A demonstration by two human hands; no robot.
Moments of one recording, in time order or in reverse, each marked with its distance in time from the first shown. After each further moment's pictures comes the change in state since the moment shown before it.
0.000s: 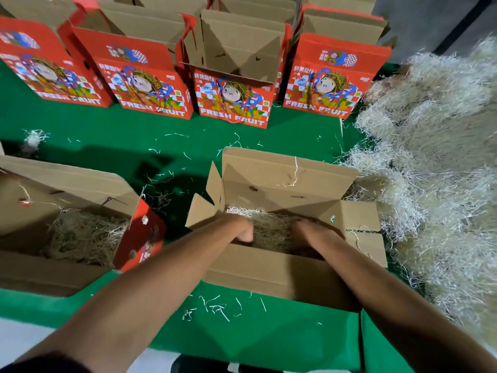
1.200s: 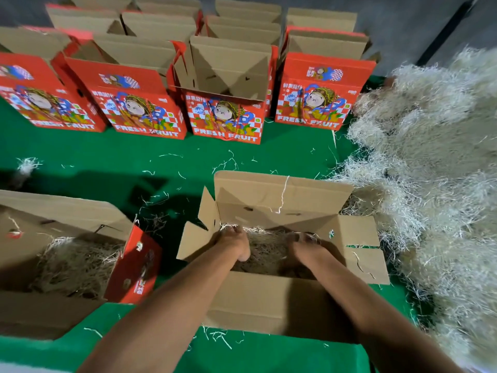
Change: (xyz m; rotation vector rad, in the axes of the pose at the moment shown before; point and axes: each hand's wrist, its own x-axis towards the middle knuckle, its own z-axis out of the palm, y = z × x) left_hand 0.023 0.002 0.009 -0.067 0.158 -0.105; right_hand 0.006 -0.010 0.007 0.256 -0.037 0.173
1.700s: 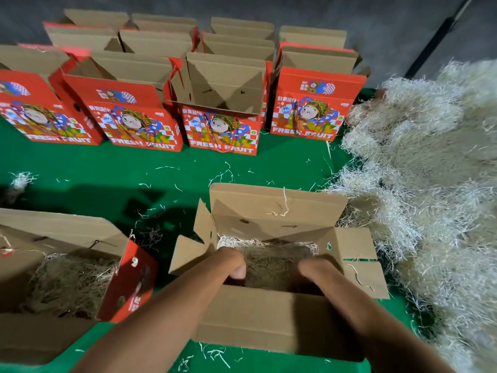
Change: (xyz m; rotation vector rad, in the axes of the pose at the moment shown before) left_hand -0.004 0.002 -0.010 0.332 -0.242 0.139; right_hand -0.003 0.007 -0.001 -0.210 -0.140 -0.028
